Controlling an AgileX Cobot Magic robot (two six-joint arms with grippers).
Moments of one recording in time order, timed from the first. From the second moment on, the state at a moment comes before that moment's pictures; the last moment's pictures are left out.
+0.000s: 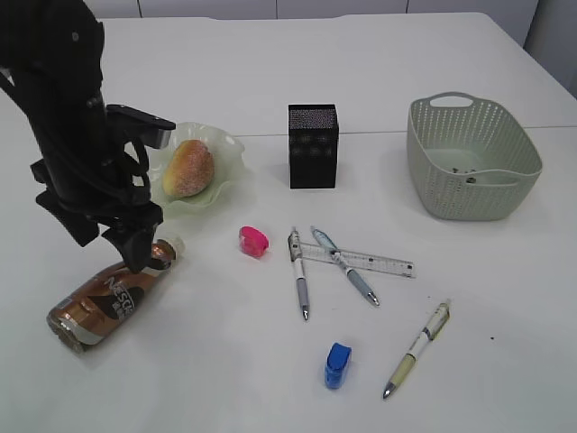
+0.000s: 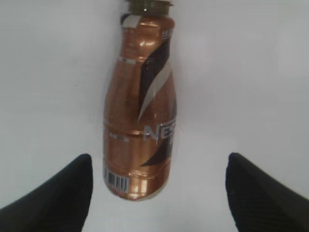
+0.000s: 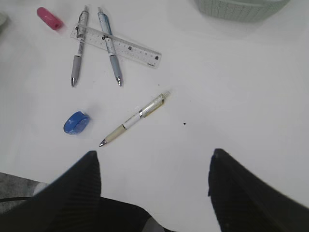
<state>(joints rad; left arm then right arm) -0.41 1.90 -1.42 0.03 1.17 0.05 0.04 1.17 -1.21 0.20 1.24 -0.14</state>
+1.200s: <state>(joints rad) -0.42 2.12 -1.45 0.09 1.00 0.06 0.04 1.08 -1.18 0.20 1.25 -0.14</state>
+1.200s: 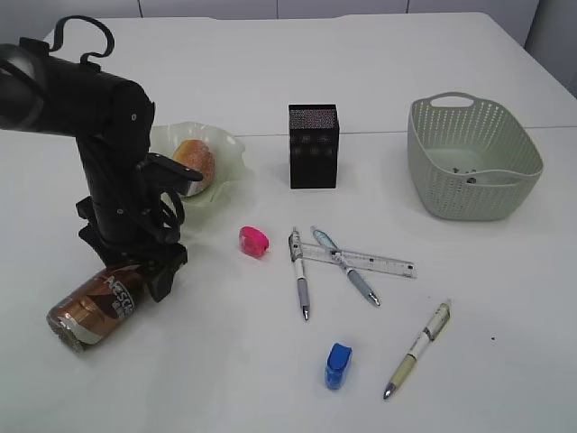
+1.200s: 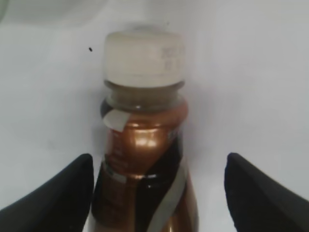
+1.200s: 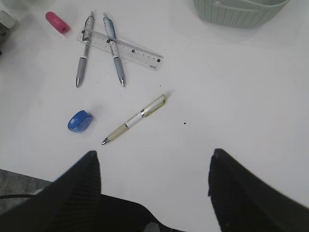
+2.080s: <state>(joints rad) -0.42 2.16 -1.46 0.11 1.04 0.06 0.04 1.08 -1.18 0.20 1.25 -0.15</state>
